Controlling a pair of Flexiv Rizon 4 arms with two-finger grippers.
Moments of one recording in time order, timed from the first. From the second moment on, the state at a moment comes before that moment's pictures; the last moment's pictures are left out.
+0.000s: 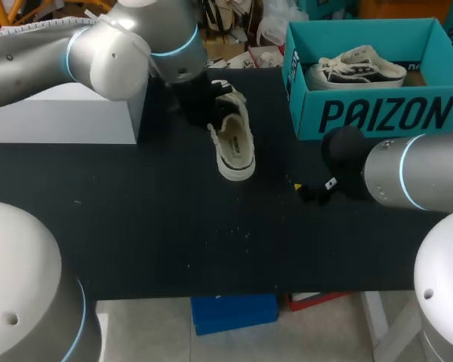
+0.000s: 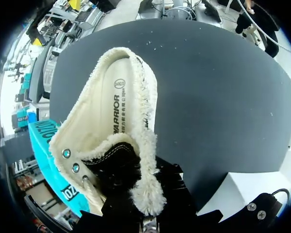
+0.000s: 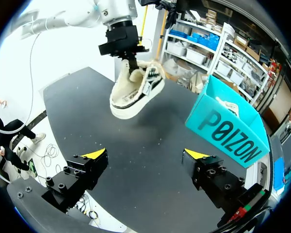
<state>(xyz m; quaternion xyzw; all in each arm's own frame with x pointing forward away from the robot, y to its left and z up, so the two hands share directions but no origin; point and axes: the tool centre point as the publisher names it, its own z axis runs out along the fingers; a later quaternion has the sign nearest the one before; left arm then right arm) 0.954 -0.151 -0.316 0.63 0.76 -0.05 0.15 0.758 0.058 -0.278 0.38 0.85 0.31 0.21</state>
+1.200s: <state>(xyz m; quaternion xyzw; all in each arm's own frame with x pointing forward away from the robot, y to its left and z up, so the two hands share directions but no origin) 1.018 -0.063 -0.213 0.35 0.93 -0.05 0.13 0.758 0.058 -0.278 0.38 0.85 0.31 0.21</state>
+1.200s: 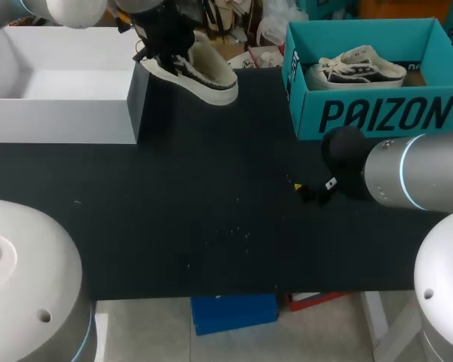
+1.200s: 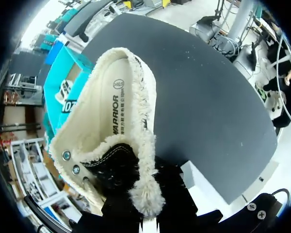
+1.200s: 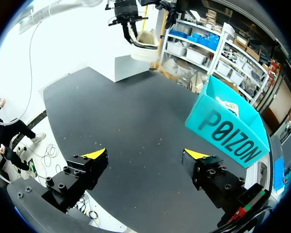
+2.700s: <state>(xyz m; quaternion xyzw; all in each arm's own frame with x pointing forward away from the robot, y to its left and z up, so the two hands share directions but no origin) 1.051 0.224 -0.264 0.05 0.99 0.00 0.14 0.758 0.058 -0.278 0.38 0.85 0.31 0.21</state>
